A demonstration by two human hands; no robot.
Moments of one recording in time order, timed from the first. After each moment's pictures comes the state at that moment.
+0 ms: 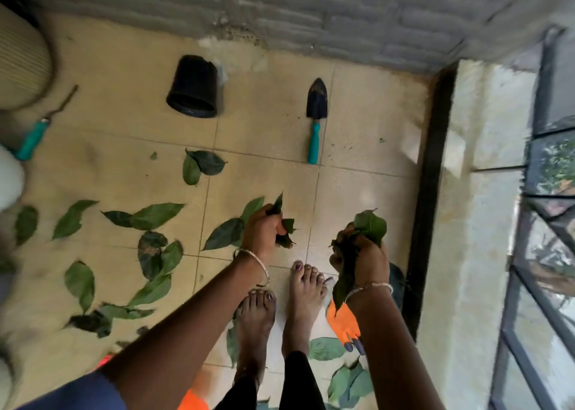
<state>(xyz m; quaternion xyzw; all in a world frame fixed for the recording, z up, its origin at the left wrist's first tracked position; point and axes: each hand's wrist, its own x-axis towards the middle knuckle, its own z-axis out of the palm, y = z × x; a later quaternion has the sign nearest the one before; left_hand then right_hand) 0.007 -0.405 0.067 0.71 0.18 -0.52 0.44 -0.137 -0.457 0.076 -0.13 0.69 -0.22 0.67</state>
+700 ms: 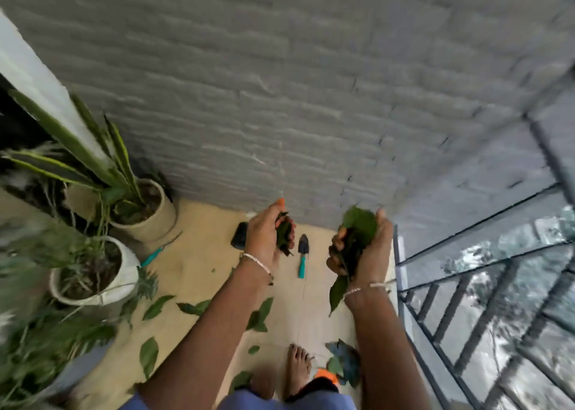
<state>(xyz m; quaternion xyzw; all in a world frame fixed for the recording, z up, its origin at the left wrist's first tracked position) 0.066 -0.374 0.636 0.55 0.07 -0.45 0.70 -0.059 -0.433 0.649 -0.24 0.43 -0.34 0.80</state>
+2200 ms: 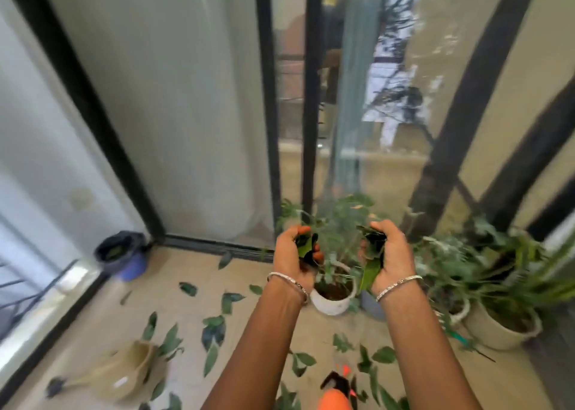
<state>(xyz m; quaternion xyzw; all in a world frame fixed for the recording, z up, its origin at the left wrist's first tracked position) -0.172 0.250 0.852 0.23 0.33 0.19 0.89 -0.080 0.145 0.847 -0.48 0.11 0.24 0.84</state>
